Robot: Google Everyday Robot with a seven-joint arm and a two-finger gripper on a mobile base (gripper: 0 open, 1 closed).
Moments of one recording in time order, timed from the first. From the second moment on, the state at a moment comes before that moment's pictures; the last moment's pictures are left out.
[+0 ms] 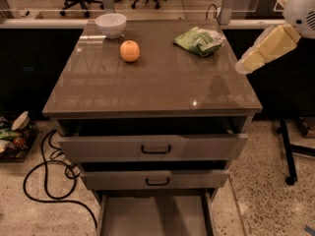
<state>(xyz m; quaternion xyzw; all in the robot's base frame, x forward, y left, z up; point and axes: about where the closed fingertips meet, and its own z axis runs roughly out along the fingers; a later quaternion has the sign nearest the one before) 0.545 -0.213 1.019 -0.46 0.80 -0.01 0.39</state>
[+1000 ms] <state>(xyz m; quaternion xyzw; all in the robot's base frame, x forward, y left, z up) 0.682 -0.189 1.011 -0.40 0.80 0.00 0.45</state>
